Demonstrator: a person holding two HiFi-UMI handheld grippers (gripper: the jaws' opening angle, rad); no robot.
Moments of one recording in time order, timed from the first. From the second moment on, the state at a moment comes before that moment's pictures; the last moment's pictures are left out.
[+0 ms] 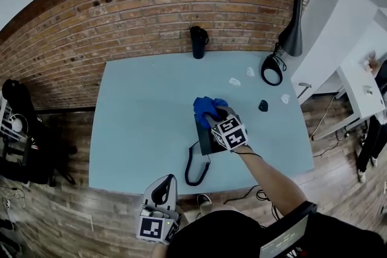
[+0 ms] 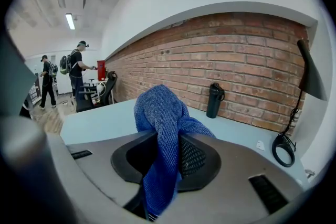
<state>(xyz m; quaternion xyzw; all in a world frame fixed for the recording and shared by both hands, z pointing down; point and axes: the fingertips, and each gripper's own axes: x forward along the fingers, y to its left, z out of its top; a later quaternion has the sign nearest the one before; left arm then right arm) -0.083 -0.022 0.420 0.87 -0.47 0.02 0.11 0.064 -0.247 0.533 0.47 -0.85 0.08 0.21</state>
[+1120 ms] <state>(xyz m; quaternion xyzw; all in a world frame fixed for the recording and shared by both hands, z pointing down) -0.089 -0.025 0.442 0.86 -0.48 0.09 0.11 0.034 -0.269 0.601 0.40 -0.86 0.07 0.31</state>
